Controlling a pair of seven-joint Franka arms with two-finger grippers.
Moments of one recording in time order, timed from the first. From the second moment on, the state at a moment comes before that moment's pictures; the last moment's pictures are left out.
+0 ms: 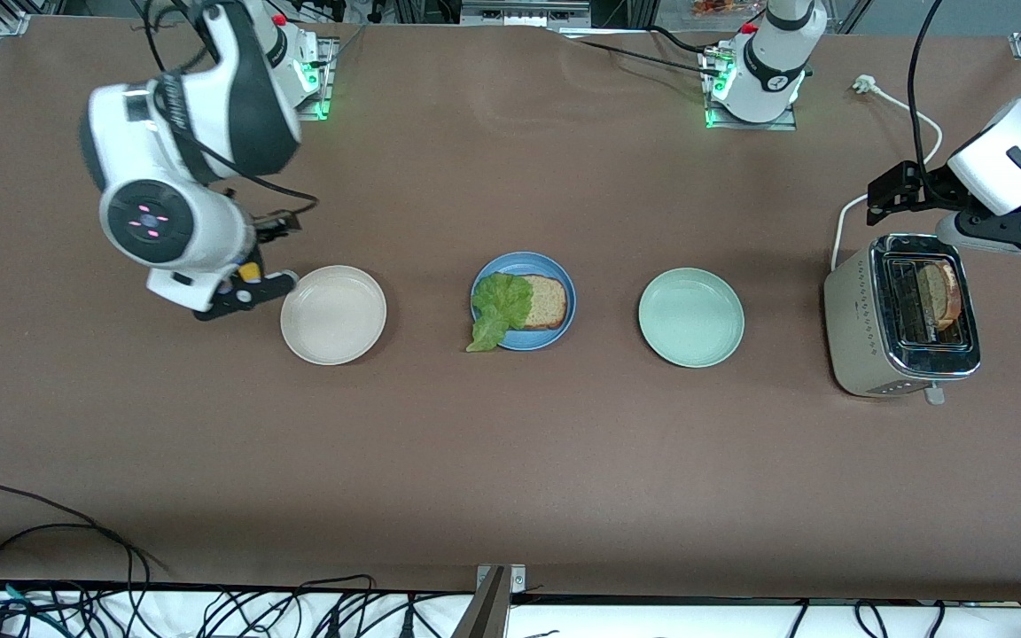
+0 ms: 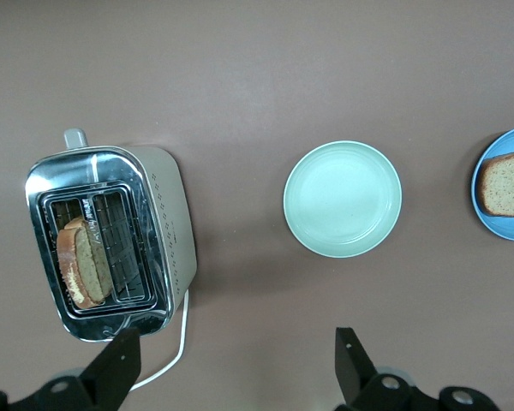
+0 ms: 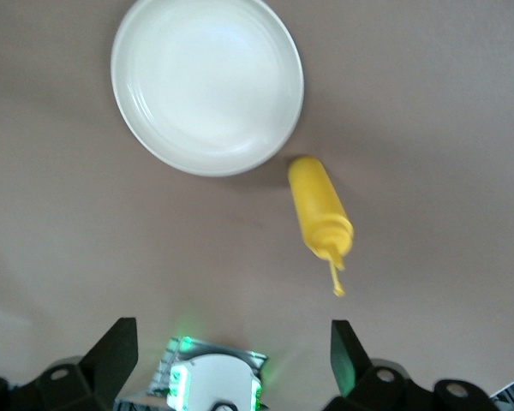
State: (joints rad) left arm 0.01 0.04 -0.09 -1.56 0.01 1.52 0.09; right arm 0.66 0.33 -0.41 -1.55 0.01 1.42 -0.14
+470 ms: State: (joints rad) left arm 0.01 0.04 -0.09 -1.56 0.01 1.52 0.09; right arm 0.66 0.17 -0.62 -1.79 -0.02 1.60 -0.68
